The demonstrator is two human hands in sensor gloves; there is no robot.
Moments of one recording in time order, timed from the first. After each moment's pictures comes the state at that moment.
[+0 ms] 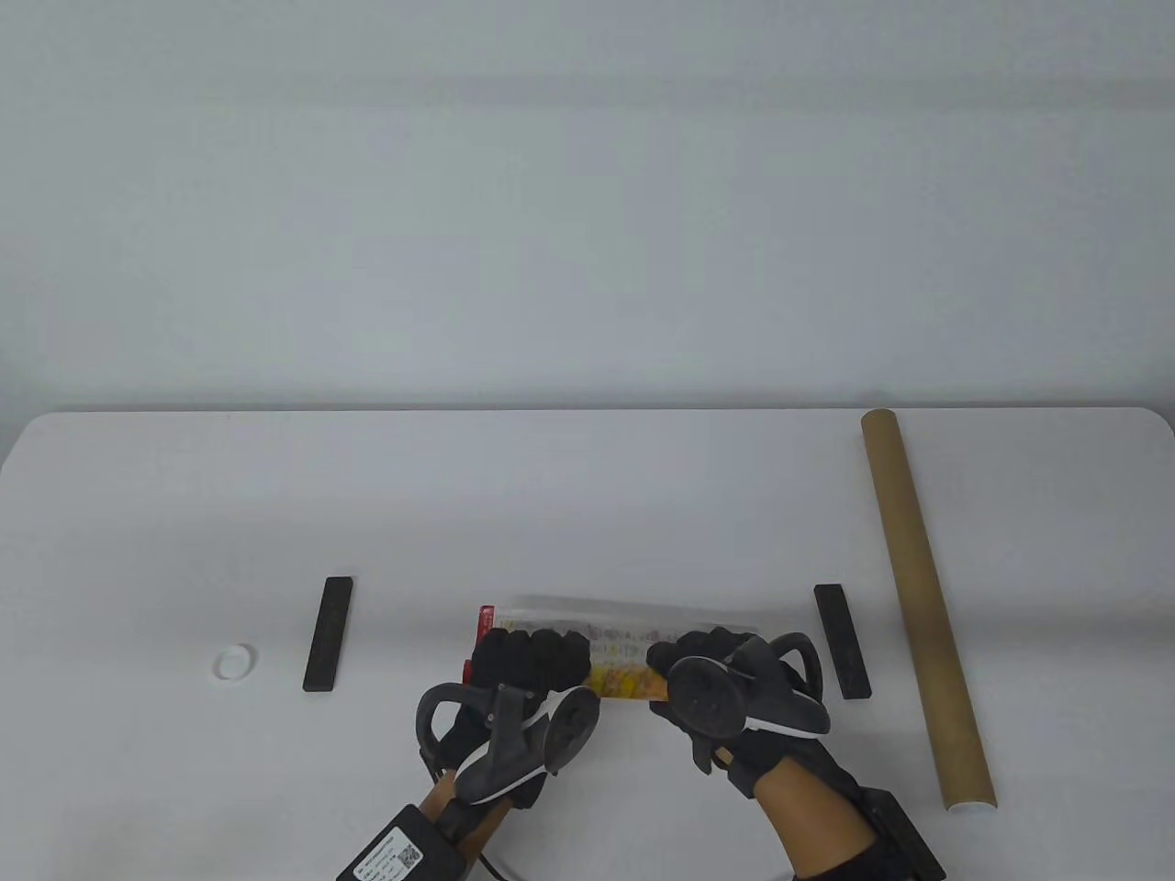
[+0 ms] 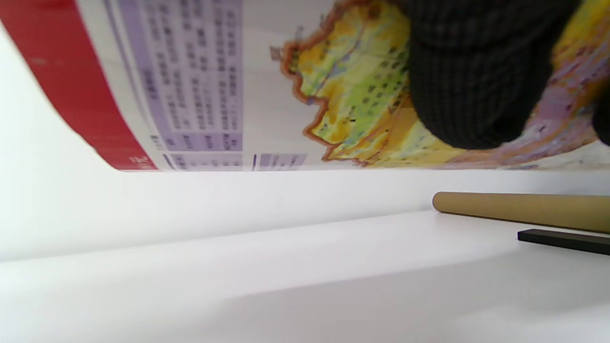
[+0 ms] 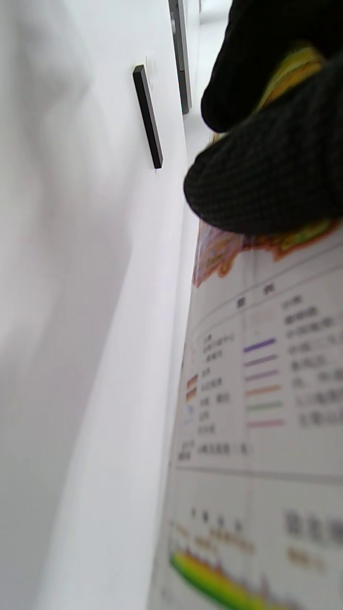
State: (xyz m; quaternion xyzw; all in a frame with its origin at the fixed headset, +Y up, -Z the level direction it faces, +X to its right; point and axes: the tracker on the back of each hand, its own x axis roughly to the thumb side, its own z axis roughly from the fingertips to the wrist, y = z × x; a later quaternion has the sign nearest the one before) left_hand -0.085 -0.678 -0.300 0.15 -0.14 -0.03 0.98; right_hand 0.107 -0.671 -0.325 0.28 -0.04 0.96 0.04
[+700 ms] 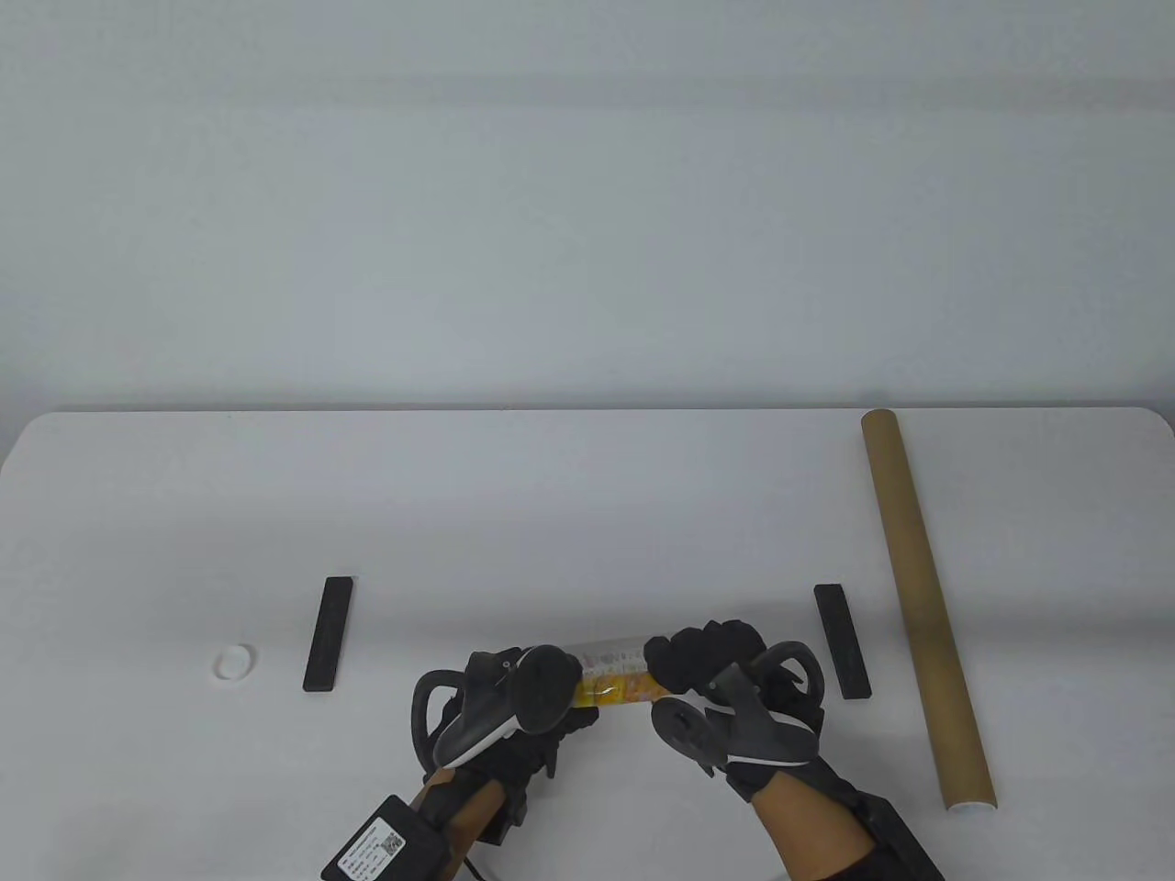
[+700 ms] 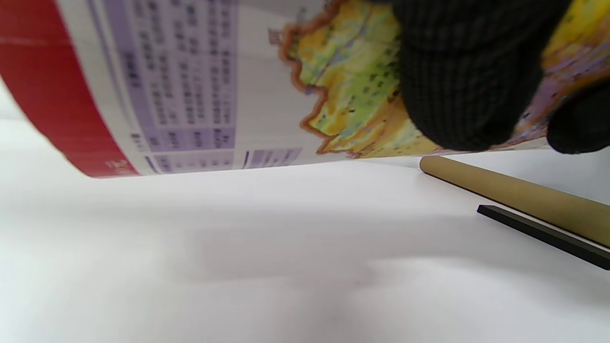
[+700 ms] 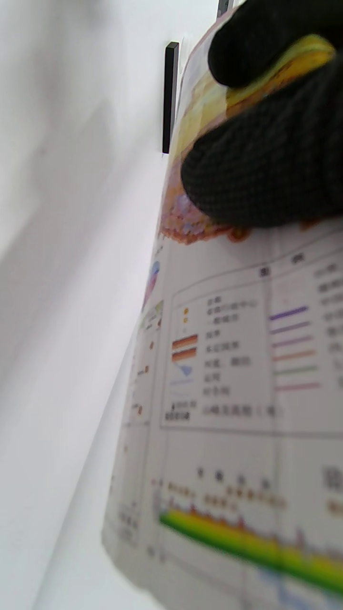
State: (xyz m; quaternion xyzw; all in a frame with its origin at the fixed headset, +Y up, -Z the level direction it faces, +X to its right) left_hand -0.099 -0.686 -0.316 0.00 -0.13 0.07 0.99; right_hand 0.095 -0.670 -0.312 0.29 -0.13 0.94 -0.07
